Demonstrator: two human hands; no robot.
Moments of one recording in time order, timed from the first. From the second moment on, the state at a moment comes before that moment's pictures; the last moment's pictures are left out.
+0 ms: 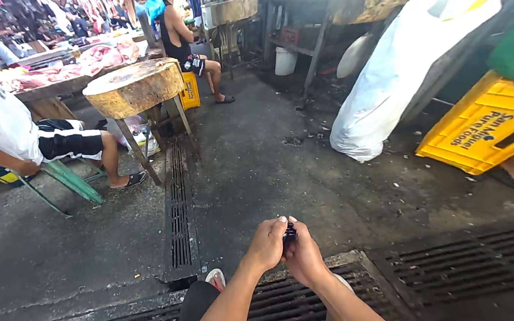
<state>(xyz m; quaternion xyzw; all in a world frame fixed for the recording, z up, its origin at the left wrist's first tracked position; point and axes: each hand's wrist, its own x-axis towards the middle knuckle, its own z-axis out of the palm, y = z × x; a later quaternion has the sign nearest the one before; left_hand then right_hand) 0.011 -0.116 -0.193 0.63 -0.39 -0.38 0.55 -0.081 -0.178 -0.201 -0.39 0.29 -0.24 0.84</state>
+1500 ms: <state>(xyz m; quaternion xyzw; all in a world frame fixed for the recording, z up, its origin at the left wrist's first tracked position) 0.024 -0.106 -0.187 0.59 -0.46 -0.36 0.55 -0.081 -0.172 -0.206 -0.42 0.26 -0.22 0.84</state>
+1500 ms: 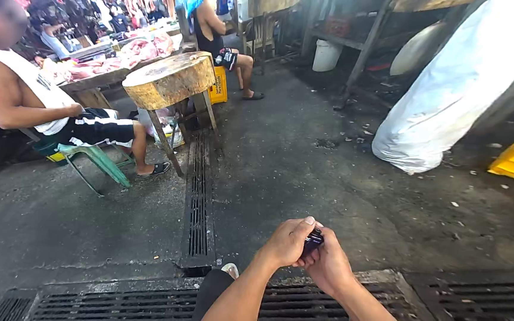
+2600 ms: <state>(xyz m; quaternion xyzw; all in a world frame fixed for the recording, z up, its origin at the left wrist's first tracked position) 0.025 -0.105 -0.190 0.65 -0.45 -0.37 0.48 -0.076 -0.169 -0.217 -0.38 0.25 -0.23 0.86</state>
